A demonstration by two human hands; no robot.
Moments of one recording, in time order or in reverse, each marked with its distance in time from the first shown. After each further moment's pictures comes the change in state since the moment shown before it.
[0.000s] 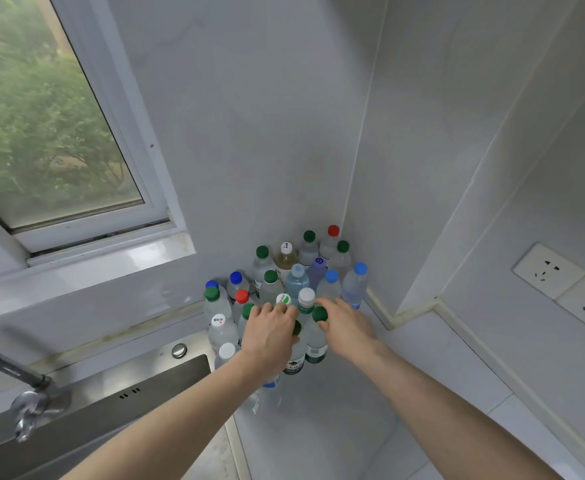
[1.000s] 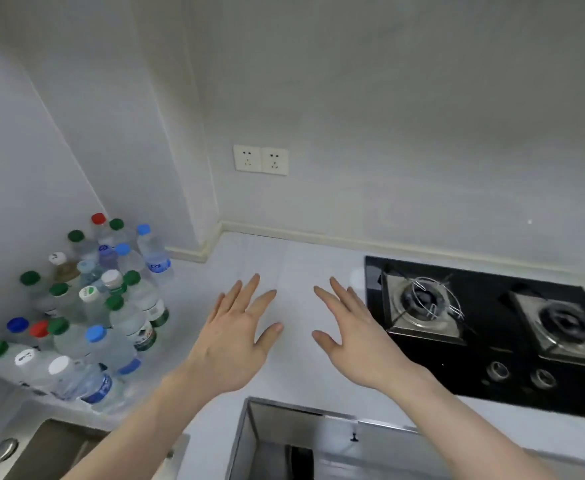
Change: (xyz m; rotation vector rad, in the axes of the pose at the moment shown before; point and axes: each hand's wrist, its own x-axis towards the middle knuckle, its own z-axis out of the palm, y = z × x) left_hand -0.210 0.115 -0.052 -0.258 -0.131 0.906; right_hand -0.443 -0.018 0.039 0.371 0.444 0.635
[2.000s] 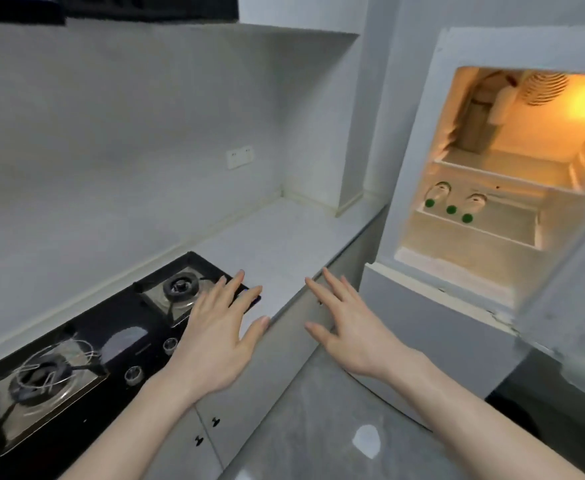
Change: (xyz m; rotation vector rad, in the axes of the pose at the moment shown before) left_hand -0.079 0.630 0.158 -0.106 -0.187 0.995; right_hand -0.575 0.292 -0.203 -0.061 0.615 0.813
